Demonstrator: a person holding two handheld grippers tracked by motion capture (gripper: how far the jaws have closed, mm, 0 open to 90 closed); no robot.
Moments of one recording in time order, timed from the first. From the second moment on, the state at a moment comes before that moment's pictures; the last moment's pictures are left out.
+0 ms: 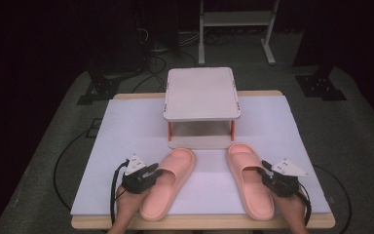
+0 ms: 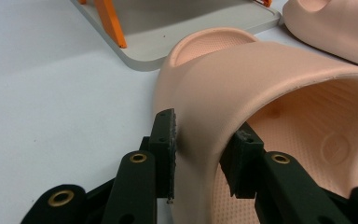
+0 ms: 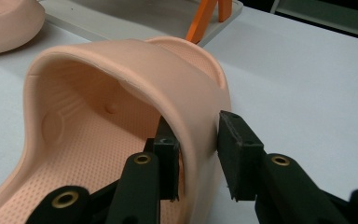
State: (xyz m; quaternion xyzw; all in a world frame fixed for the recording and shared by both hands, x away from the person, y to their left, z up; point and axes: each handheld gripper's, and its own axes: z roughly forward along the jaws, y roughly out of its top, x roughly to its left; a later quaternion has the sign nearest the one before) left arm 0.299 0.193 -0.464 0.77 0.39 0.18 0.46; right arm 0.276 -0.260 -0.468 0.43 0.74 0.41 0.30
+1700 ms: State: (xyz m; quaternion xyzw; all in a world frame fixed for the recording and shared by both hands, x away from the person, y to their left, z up) left arm 0.295 0.200 -0.455 0.75 0.41 0.19 0.48; right arm 0.270 -0.257 -0.456 0.45 0.73 0.42 0.31
